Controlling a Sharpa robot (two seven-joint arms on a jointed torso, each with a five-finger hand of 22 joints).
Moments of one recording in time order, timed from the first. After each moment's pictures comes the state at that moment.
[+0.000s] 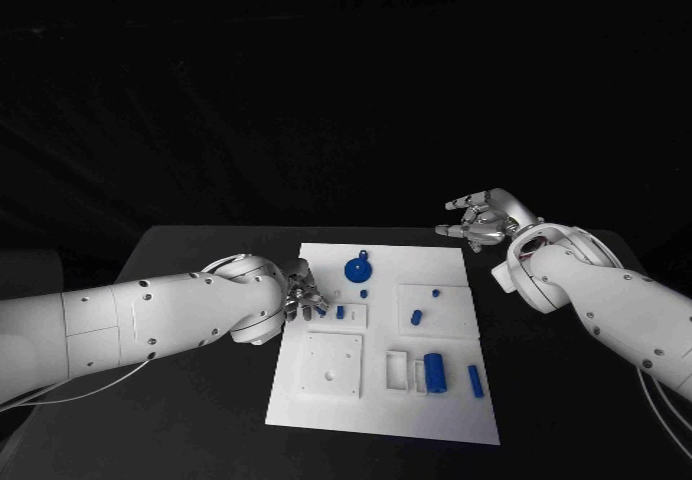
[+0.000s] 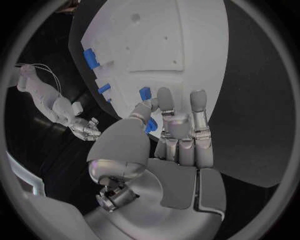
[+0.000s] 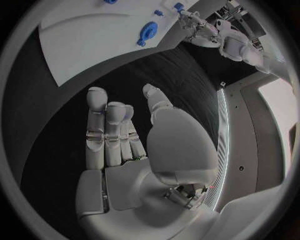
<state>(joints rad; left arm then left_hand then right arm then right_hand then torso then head) 1.32 -0.70 -0.24 1.45 -1.03 -0.22 -0.56 1.11 0.08 0.17 -0.20 0.68 1.06 0.07 0.28 0.80 1.47 -0.07 0.54 0.25 1.42 -0.13 1.24 0.62 0.04 1.31 -0.14 0.41 1.31 0.93 -0.68 0.48 1.26 -1.31 -0.34 -0.13 1.33 -0.16 0.04 0.02 0.43 0.87 0.13 0.06 0.06 1.06 0.03 1.03 0.81 1.37 -0.05 0.91 0.90 0.11 1.46 -0.07 0.37 1.31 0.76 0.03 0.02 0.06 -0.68</state>
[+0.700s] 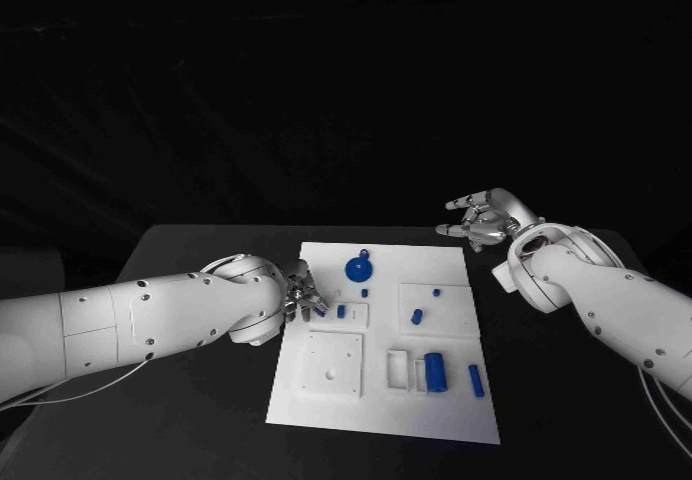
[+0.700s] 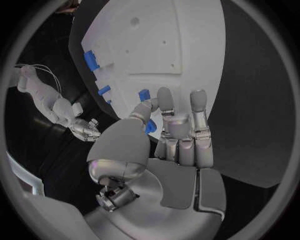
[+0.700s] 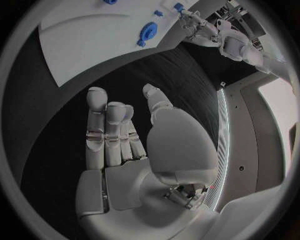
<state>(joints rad) 1.32 -0.71 -0.24 1.46 -1.04 -0.21 -0.57 1.11 0.08 0.17 -0.20 0.68 1.06 0.07 0.28 0.80 1.47 -0.07 0.54 0.25 1.42 -0.13 1.24 0.63 0.04 1.31 -0.14 0.41 1.31 0.93 -0.68 0.48 1.26 -1.31 -0.33 -0.13 1.33 -0.16 0.04 0.02 0.43 0.87 0.13 0.06 0.06 1.06 0.03 1.03 0.81 1.37 -0.05 0.91 0.90 0.11 1.46 -0.07 0.37 1.31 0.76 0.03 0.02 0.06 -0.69</state>
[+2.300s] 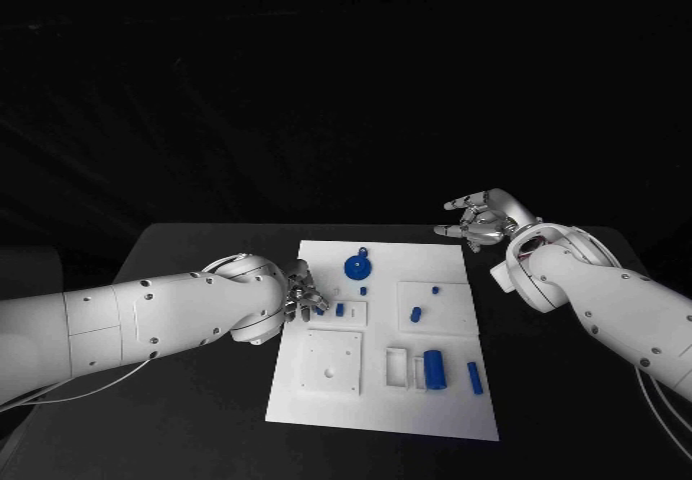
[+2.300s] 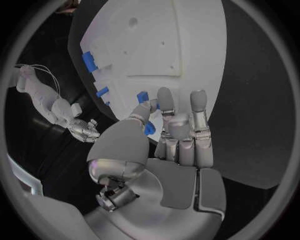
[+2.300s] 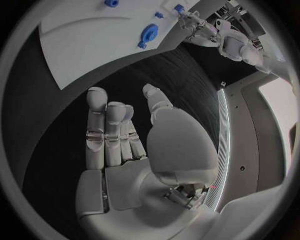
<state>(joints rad) 1.31 -0.69 -0.24 1.45 -1.04 -0.20 -0.57 1.09 0.07 0.17 -0.20 0.68 1.06 0.08 0.30 0.89 1.46 -0.07 0.55 0.25 1.42 -0.13 1.24 0.64 0.04 1.30 -0.13 0.41 1.31 0.93 -0.68 0.48 1.26 -1.31 -0.33 -0.13 1.33 -0.16 0.04 0.02 0.43 0.87 0.13 0.06 0.06 1.06 0.03 1.03 0.81 1.37 -0.05 0.91 0.90 0.11 1.46 -0.07 0.37 1.31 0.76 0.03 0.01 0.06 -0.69</state>
